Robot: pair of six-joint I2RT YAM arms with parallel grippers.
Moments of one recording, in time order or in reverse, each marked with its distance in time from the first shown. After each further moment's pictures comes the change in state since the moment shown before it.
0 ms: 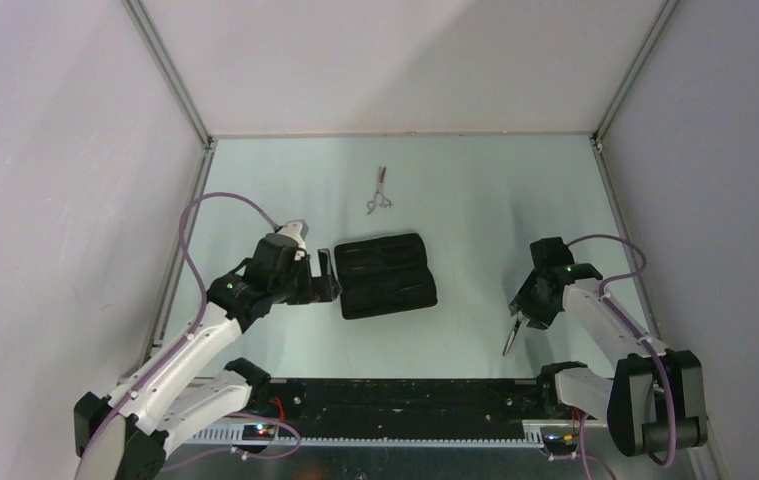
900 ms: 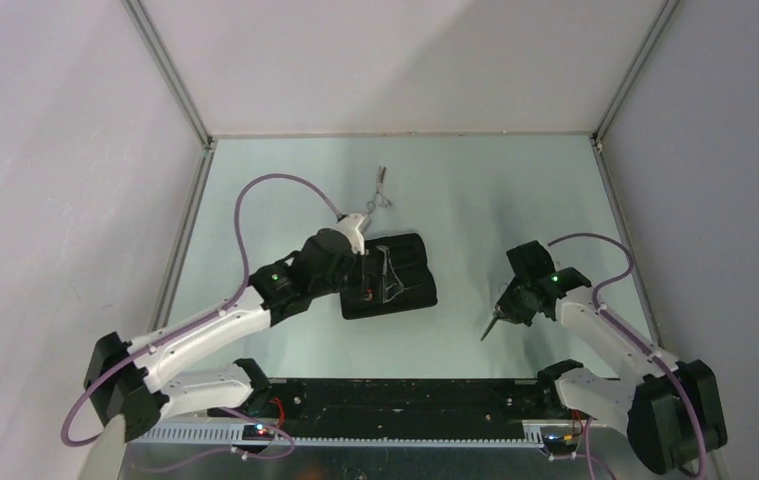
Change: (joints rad) left arm -0.324 0.184 0.104 0.305 0.052 -0.093; right arm 0.218 -0.034 0.000 0.012 -0.008 0.184
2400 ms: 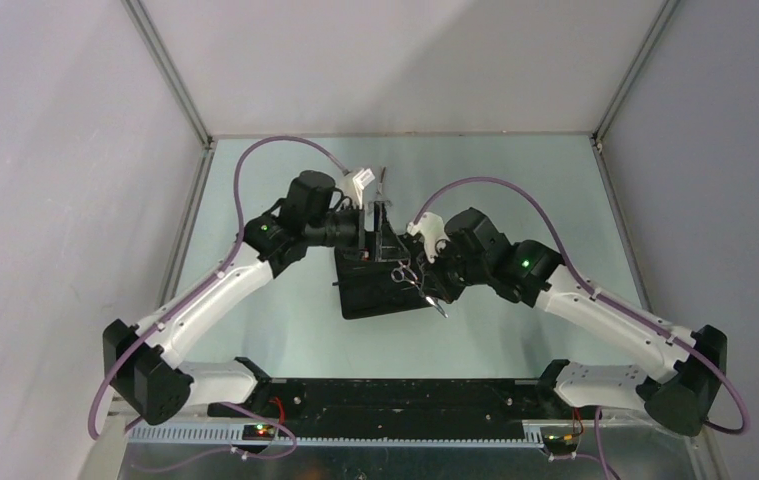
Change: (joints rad) left arm 0.200 0.182 0.343 -0.107 0.498 0.037; right arm 0.518 0.093 0.499 0.064 -0.269 -0.921
